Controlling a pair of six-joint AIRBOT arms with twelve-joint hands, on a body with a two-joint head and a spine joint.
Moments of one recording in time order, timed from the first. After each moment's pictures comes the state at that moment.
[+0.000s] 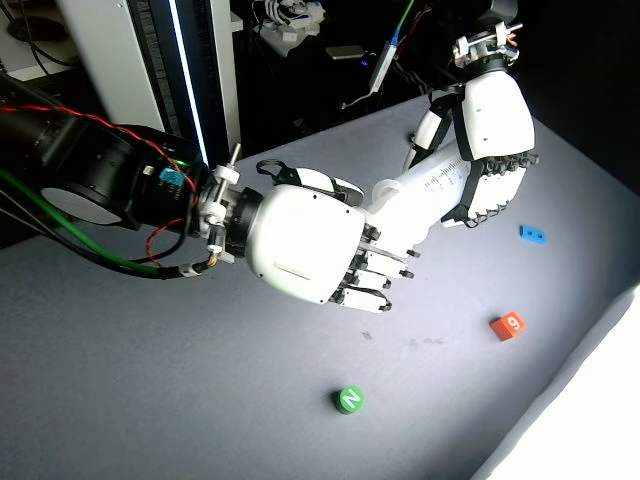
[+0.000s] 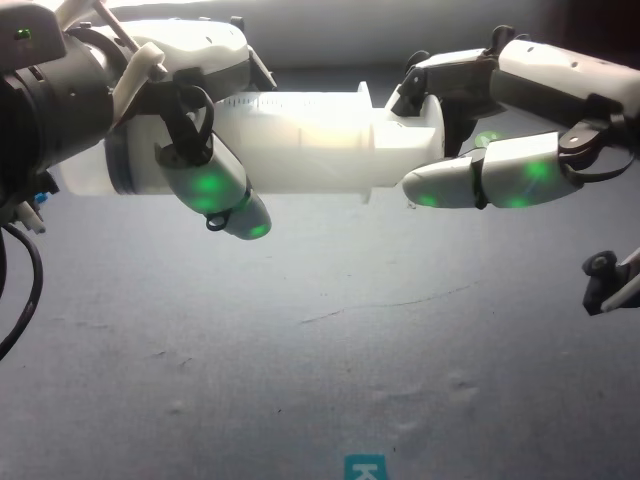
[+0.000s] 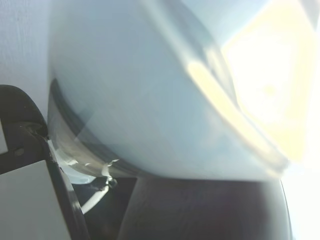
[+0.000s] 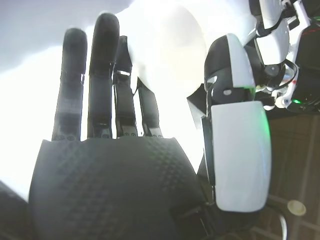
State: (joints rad) left arm 0.23 -0.95 0.83 -1.96 -0.58 2.68; right arm -0.46 -1.00 1.00 0.18 0.54 -0.47
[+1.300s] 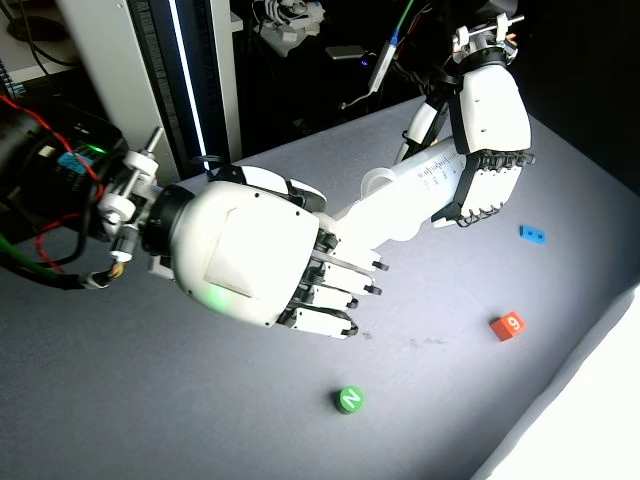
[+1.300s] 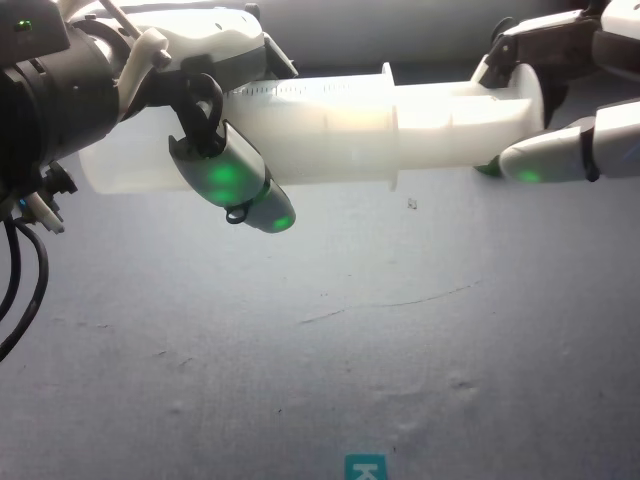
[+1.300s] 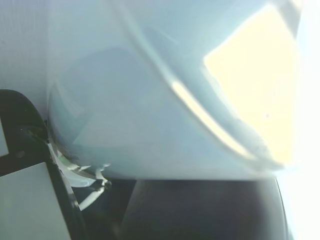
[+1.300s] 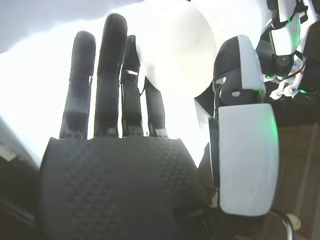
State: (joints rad) left arm 0.22 -0.95 0.83 -1.97 -0.56 2.65; right arm -0.41 -0.79 0.94 0.18 0.41 -0.52
